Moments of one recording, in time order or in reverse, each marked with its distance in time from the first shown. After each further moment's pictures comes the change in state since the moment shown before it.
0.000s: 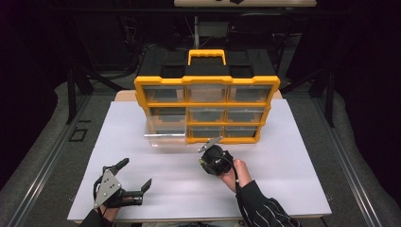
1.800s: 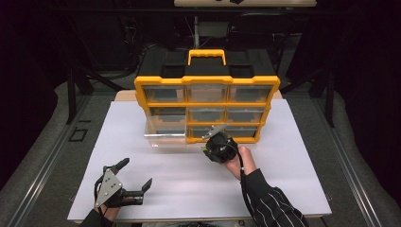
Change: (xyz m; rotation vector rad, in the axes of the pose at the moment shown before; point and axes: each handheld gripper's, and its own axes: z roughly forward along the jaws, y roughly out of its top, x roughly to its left) left arm -0.001 0.000 0.002 0.009 0.003 0.010; right arm -0.024 0.024 -0.025 -0.062 -0.010 -0.040
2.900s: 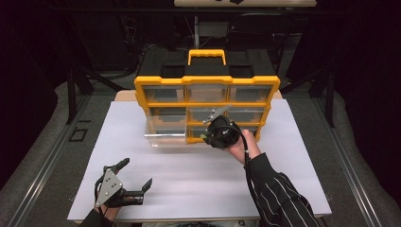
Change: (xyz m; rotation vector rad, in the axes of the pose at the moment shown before) left arm 0.001 0.000 0.000 0.009 0.002 -0.001; right arm -0.022 0.035 -0.028 -0.005 0.048 -0.032
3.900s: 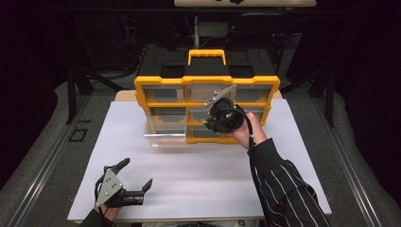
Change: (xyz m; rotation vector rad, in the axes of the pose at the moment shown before) left arm 0.000 0.000 0.000 -0.001 -0.005 0.002; right arm -0.011 0.036 -0.042 -0.040 -0.029 -0.038
